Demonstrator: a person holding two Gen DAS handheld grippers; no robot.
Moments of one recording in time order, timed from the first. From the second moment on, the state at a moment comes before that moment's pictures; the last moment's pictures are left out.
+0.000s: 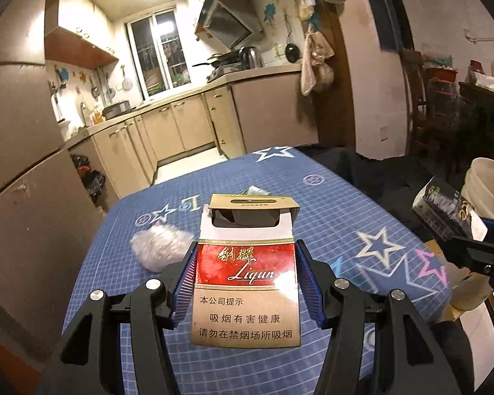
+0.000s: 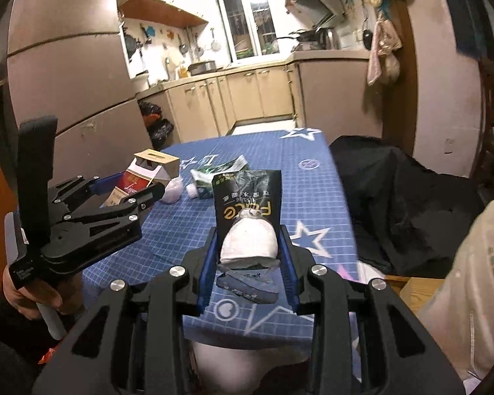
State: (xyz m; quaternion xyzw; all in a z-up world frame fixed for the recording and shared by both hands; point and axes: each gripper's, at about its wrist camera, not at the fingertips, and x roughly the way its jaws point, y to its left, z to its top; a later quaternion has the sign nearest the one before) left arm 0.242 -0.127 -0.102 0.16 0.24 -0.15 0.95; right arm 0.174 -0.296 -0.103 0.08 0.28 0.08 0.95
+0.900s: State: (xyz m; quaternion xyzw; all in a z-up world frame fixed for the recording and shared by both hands) left arm 0.194 -0.325 -0.072 0.22 0.16 -0.30 0.91; right arm 0.072 -0.449 -0.072 0.11 0.20 -0.13 0.96
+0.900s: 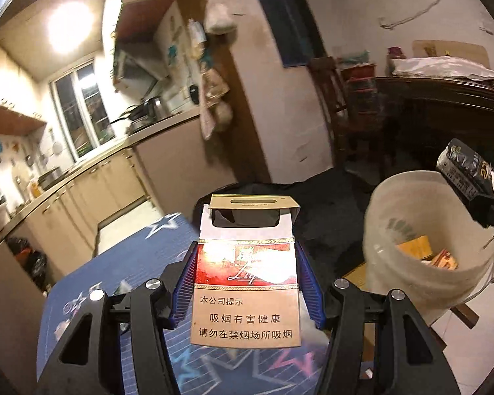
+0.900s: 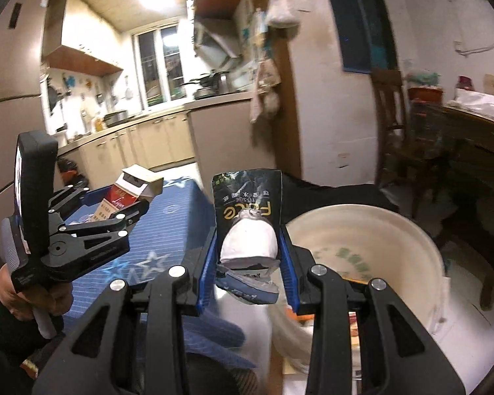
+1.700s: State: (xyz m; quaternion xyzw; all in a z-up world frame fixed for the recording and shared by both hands) left arm 0.149 -0.471 -0.100 0.27 0.17 -0.47 0.82; right arm 0.017 -0.550 -0.096 0.11 0.22 -0.26 0.93
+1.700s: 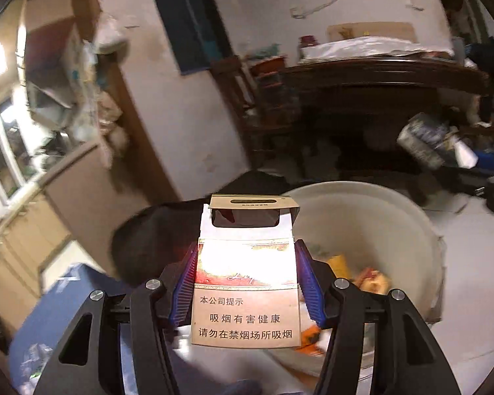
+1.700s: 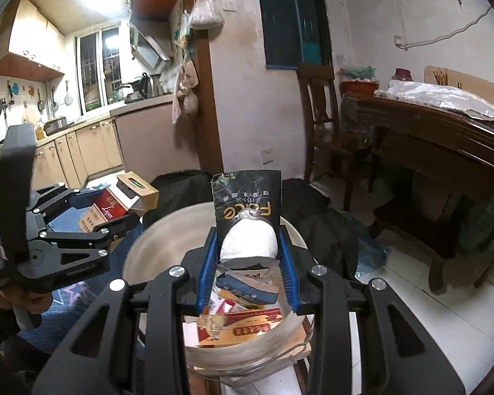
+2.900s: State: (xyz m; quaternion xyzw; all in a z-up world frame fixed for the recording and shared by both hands) left arm 0.185 -0.478 -0.111 0.21 0.21 -0.56 0.77; right arm 0.055 -0.580 -0.116 0.10 0.26 -0.24 0.93
